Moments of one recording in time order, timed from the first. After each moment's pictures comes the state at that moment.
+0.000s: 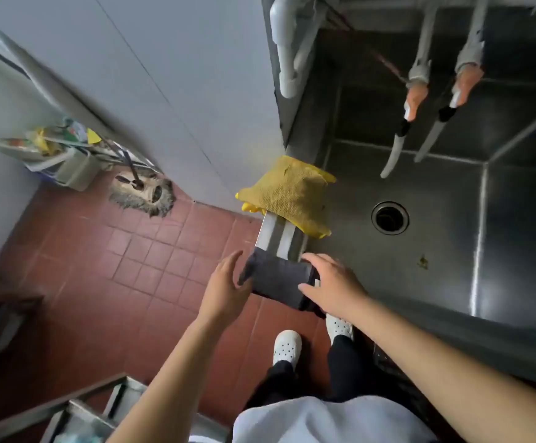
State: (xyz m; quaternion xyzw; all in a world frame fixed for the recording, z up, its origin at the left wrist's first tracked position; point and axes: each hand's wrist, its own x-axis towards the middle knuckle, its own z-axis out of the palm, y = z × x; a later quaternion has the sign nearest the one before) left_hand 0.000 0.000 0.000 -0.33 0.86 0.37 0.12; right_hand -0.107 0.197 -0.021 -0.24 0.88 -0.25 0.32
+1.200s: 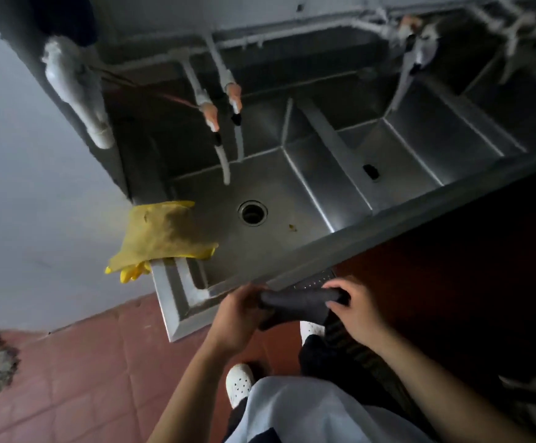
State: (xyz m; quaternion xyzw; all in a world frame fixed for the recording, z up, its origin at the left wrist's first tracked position) left_hand -0.016 0.078 -0.005 0.10 0.80 0.53 0.26; right_hand 0.052 0.312 0.005 0.19 0.89 -0.42 0.03
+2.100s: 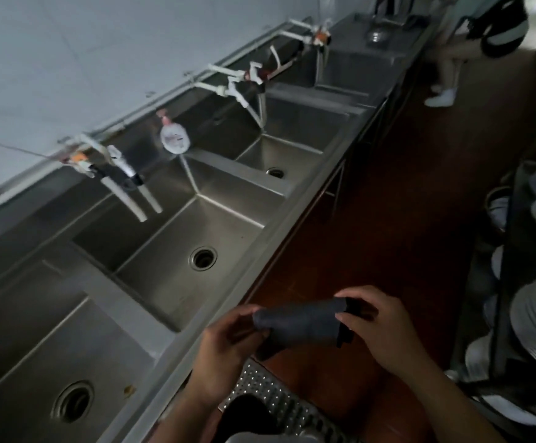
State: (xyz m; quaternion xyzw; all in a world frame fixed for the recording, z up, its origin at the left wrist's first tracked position) left_hand -0.006 0.614 0.066 0.28 0.69 0.58 0.33; right_hand 0.183 0.798 0.069 0.35 0.73 -0.54 -0.23
